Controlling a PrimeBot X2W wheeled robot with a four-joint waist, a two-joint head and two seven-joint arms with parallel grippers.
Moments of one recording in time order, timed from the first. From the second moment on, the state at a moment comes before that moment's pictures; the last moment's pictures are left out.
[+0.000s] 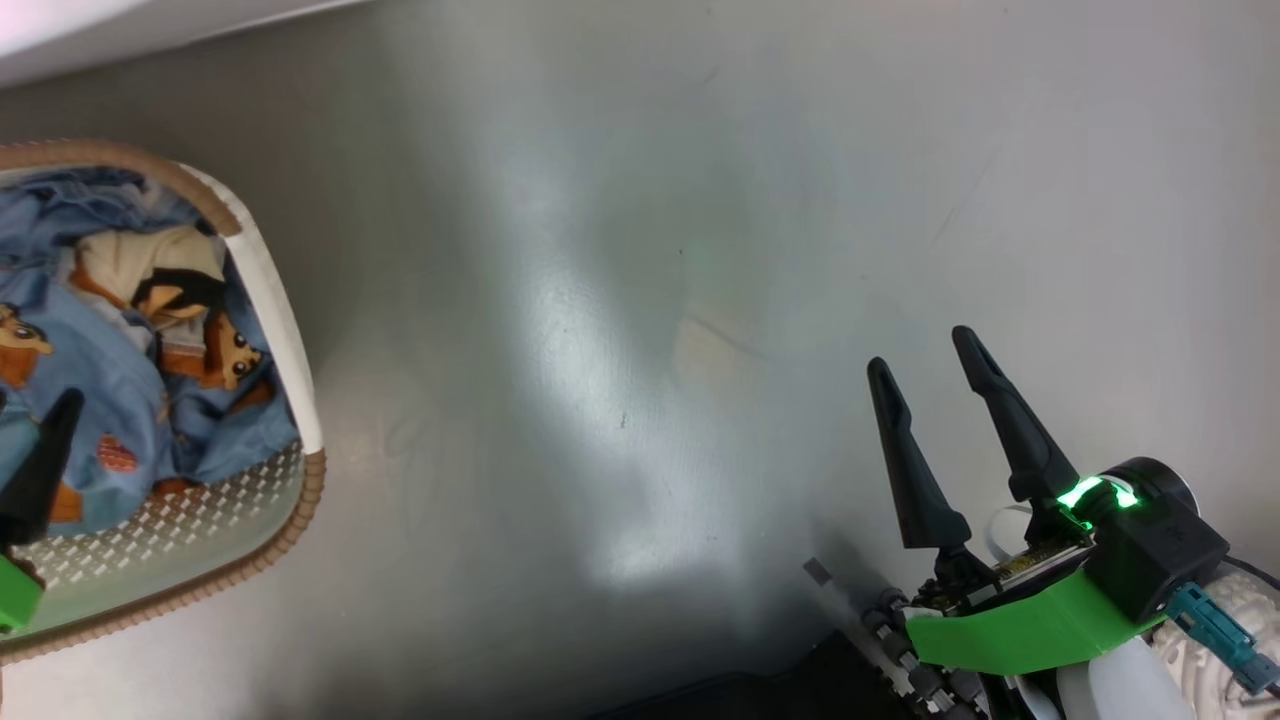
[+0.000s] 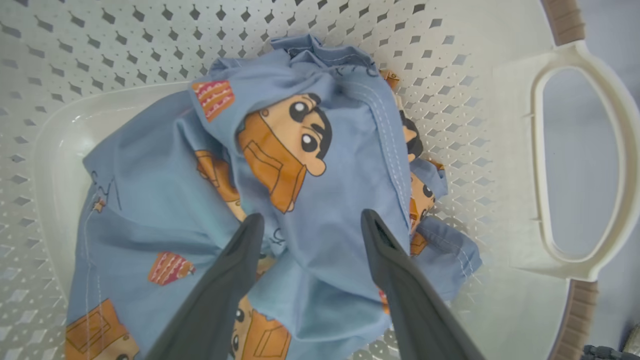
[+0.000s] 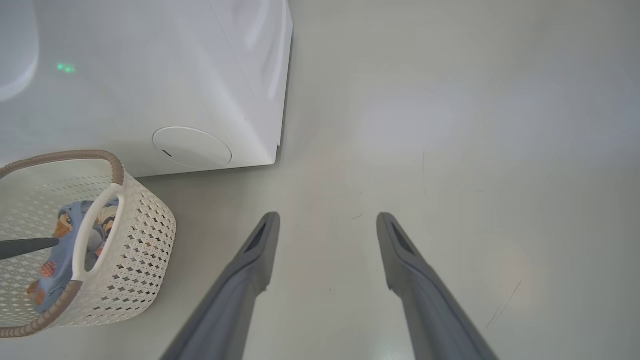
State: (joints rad) left arm -0.59 0.92 -0.91 0.39 -1.30 -0.14 -0.26; right arm -0.13 -0.05 0.14 -0.15 0.19 0.12 -0.26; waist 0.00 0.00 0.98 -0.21
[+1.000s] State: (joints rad) left arm -0.82 0.92 -1.05 0.52 -1.49 -0.14 -0.23; right arm -0.13 -0.04 0.16 -0.21 0.20 0.12 -0.26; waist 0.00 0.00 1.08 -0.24
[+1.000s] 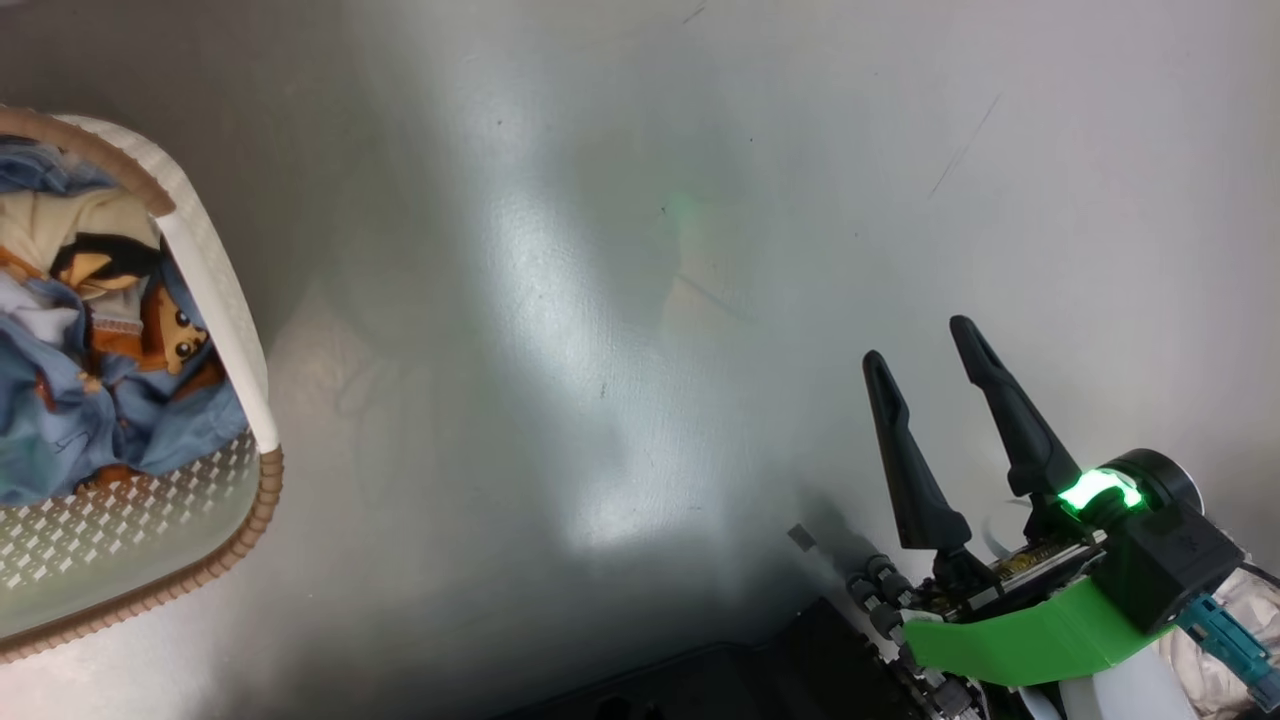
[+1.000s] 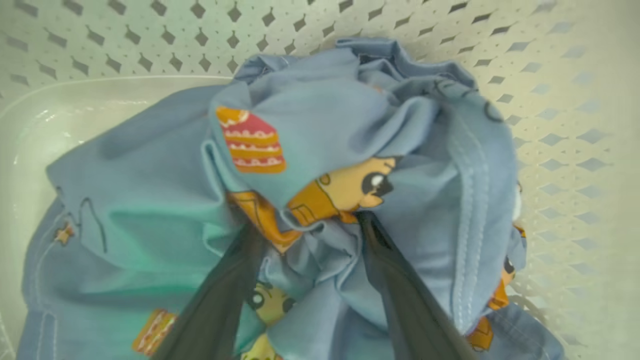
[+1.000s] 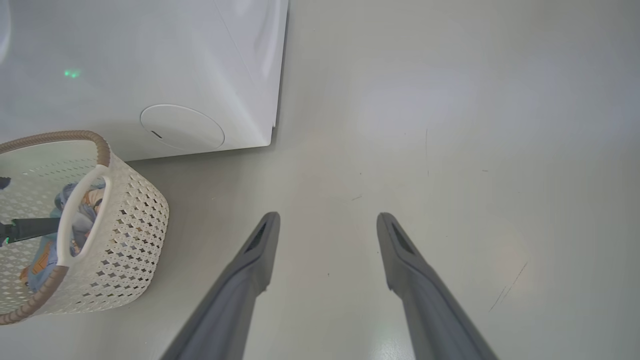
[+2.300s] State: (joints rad) left arm -0.42 0.61 -0.55 0.34 -1.18 -0.14 -0.25; right arm -0.14 -0.05 0.06 -0.08 0.15 0.12 -0.26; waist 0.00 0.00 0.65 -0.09
